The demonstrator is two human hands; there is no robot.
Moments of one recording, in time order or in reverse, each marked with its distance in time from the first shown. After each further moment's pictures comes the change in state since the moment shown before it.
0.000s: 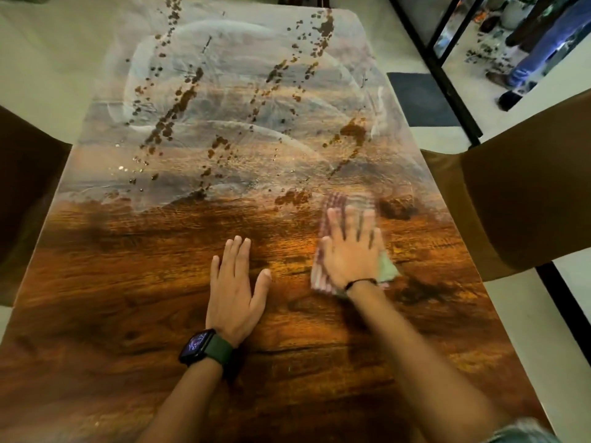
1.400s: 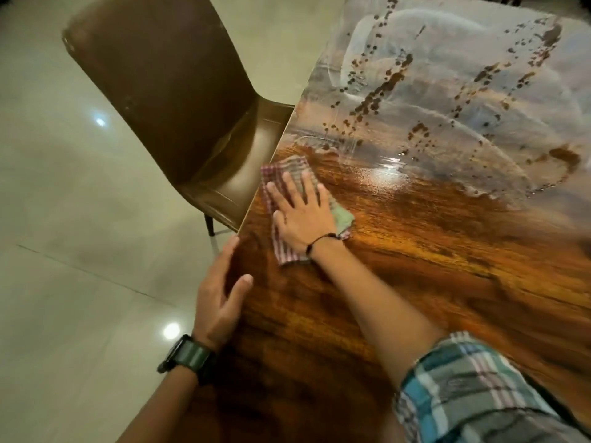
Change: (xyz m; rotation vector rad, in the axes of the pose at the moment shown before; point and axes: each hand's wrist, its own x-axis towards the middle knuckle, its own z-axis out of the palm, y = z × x) left_hand -0.162 -0.169 -0.163 -0.574 0.355 -0.294; right_hand -0.083 -0.331 0.034 -0.141 -0.062 -0.824
